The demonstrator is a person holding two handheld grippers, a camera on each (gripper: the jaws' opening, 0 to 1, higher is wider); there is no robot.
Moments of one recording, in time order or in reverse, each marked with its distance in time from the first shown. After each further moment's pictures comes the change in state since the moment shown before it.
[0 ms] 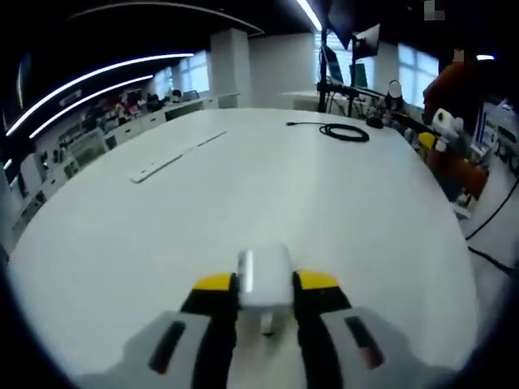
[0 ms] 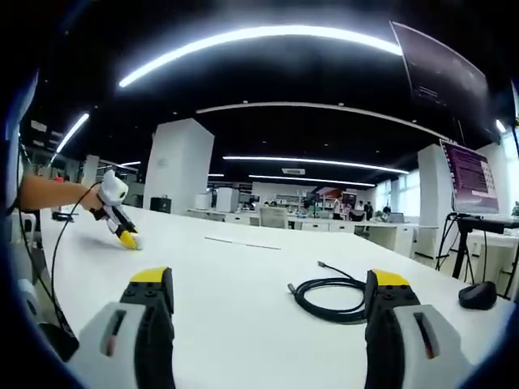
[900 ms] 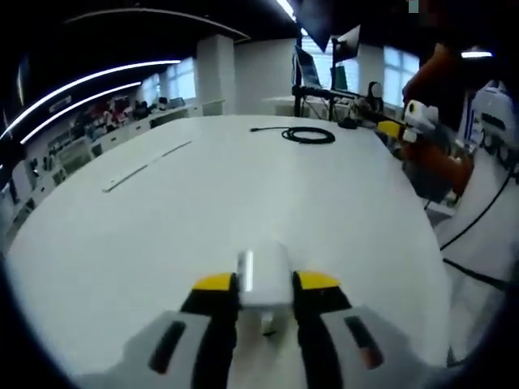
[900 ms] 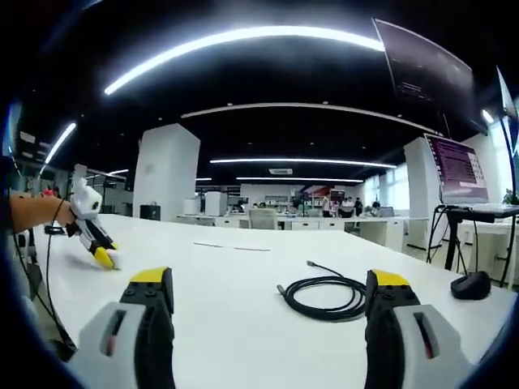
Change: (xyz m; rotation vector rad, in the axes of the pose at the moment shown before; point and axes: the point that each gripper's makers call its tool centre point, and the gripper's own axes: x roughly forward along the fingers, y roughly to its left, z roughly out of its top) left arm -0.007 -0.080 -0.002 0.021 -0.032 -0.066; right arm -0.005 -0.016 0.001 0.053 -0.006 -0.065
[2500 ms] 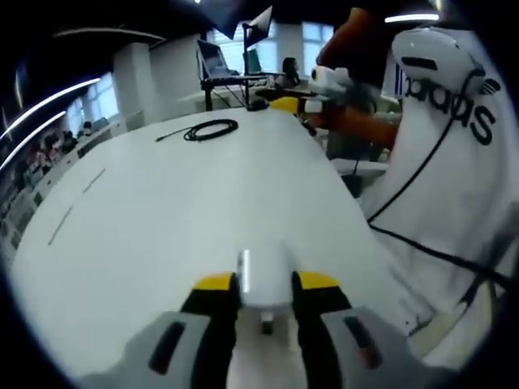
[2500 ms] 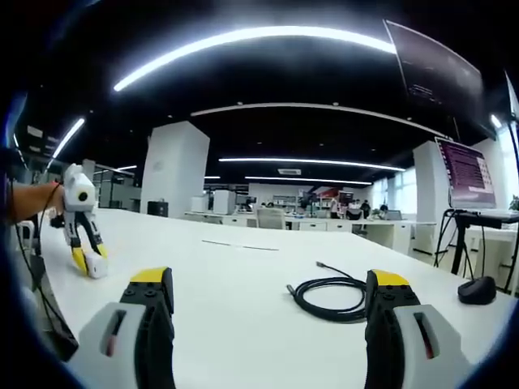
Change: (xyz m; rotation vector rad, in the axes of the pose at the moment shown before) left arm -0.006 -0.100 -0.006 0.272 0.072 -0.333; right arm 0.002 0.015 -0.001 -0.030 0.003 0.049
